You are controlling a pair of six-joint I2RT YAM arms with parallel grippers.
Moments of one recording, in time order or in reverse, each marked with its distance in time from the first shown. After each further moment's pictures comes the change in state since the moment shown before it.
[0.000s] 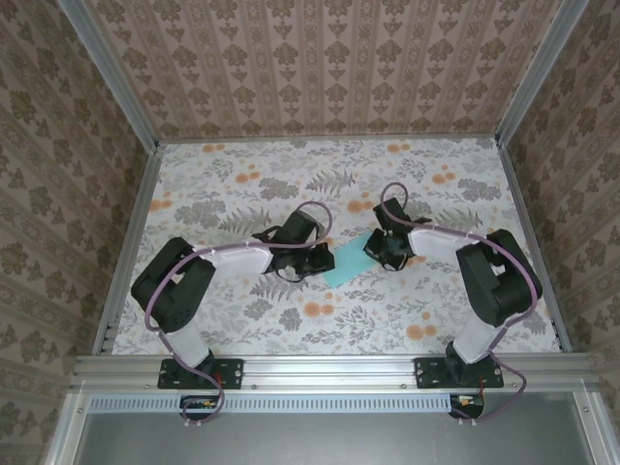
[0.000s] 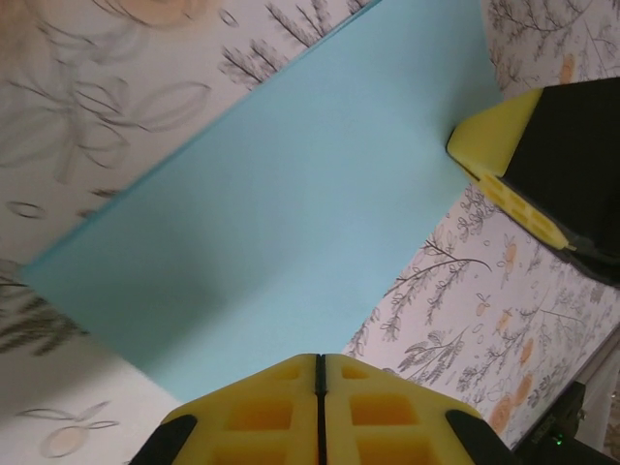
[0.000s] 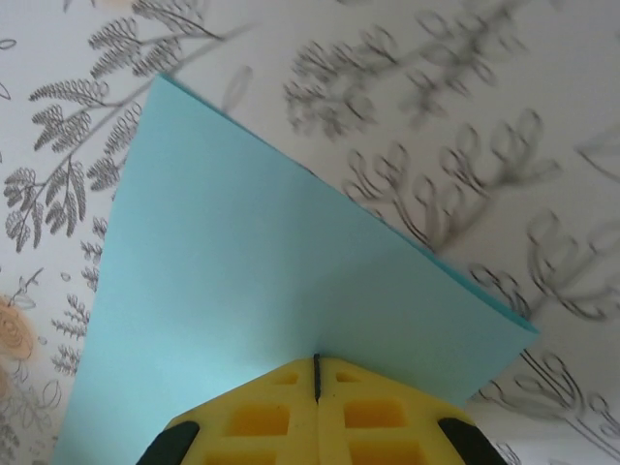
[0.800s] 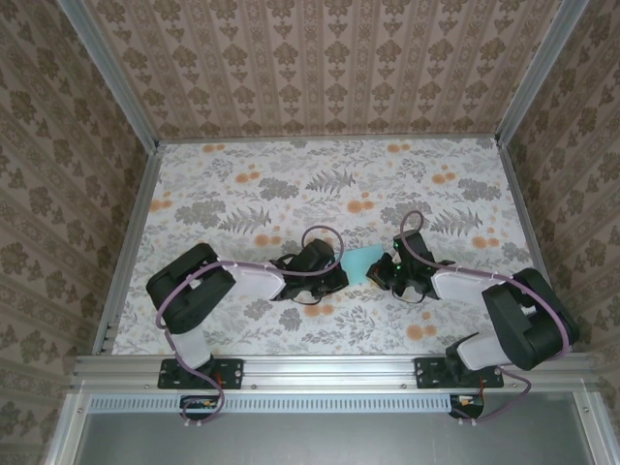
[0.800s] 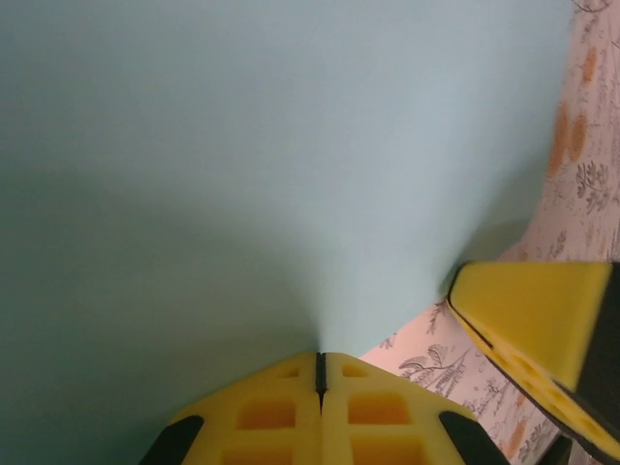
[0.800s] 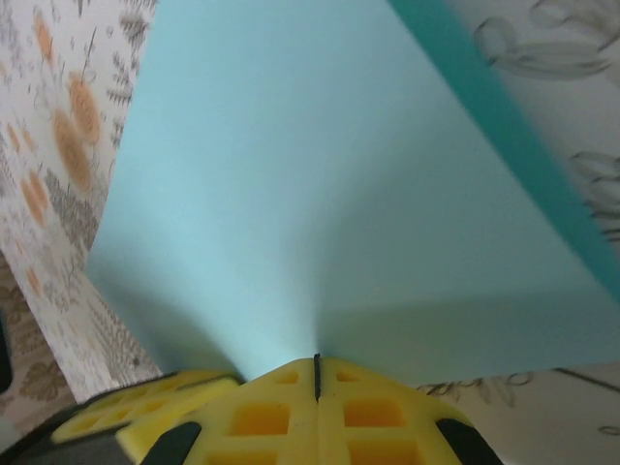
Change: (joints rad) left arm -0.176 0.051 -0.142 0.308 -0.186 -0.287; right arm 0.013 -0.261 -0.394 0.377 -0.272 0.054
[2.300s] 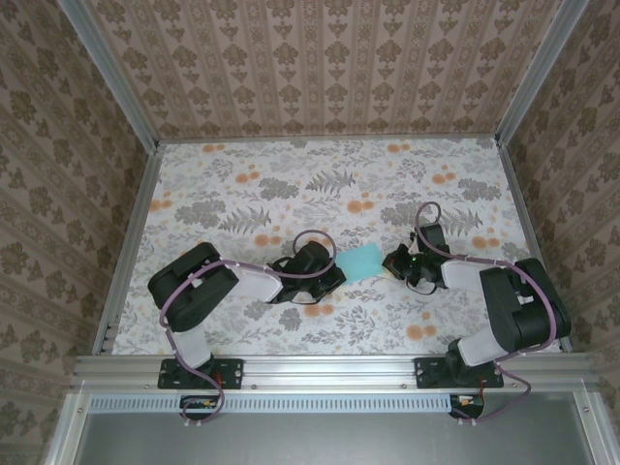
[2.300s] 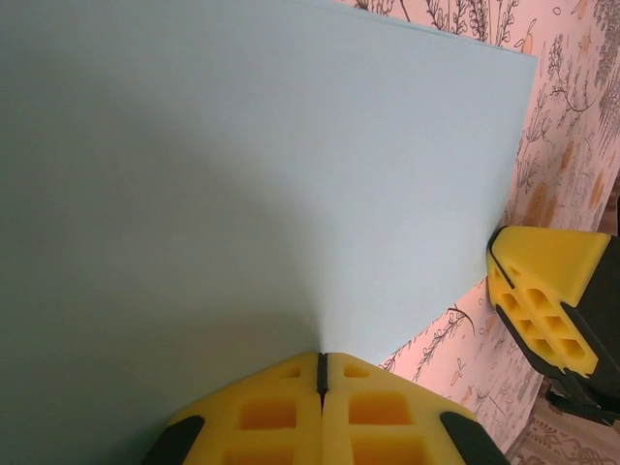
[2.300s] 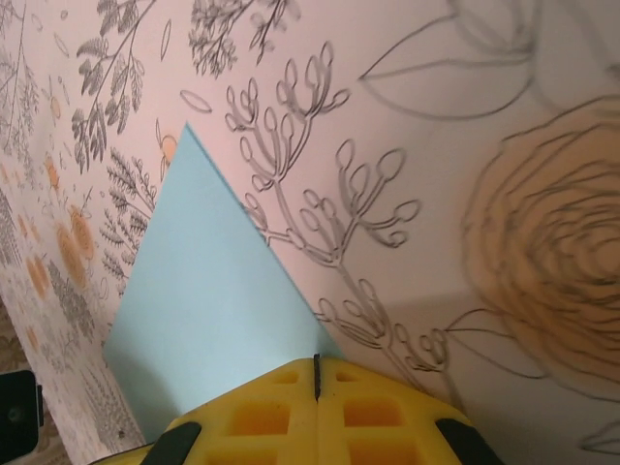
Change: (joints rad) left arm 0.023 0.018 -0.052 0.105 -0.020 -0.196; right arm -0.230 0.077 0.017 0.021 -0.034 -0.176
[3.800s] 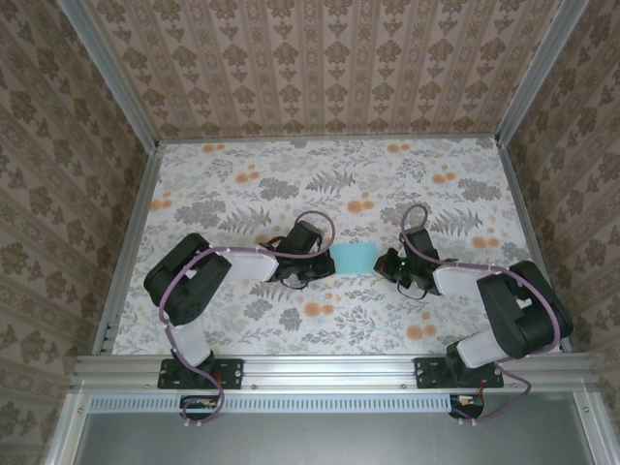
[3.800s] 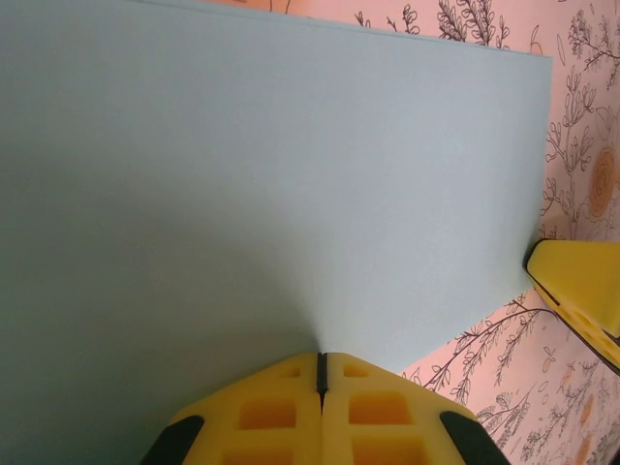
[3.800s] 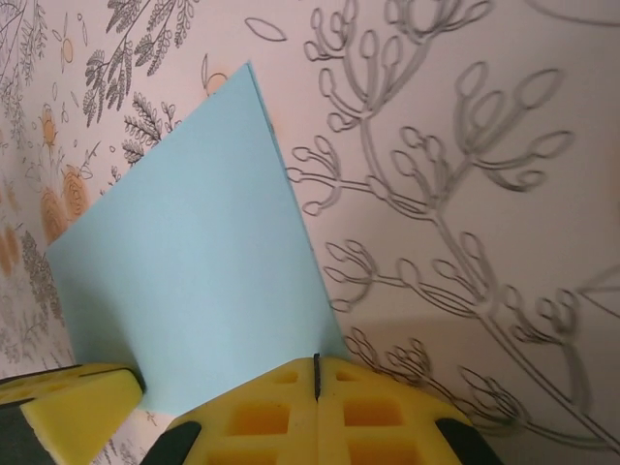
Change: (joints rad) left arm 0.144 0.014 0.126 -0.259 0.121 0.463; right arm 0.137 -0.032 -0.027 0.049 0.132 0.000
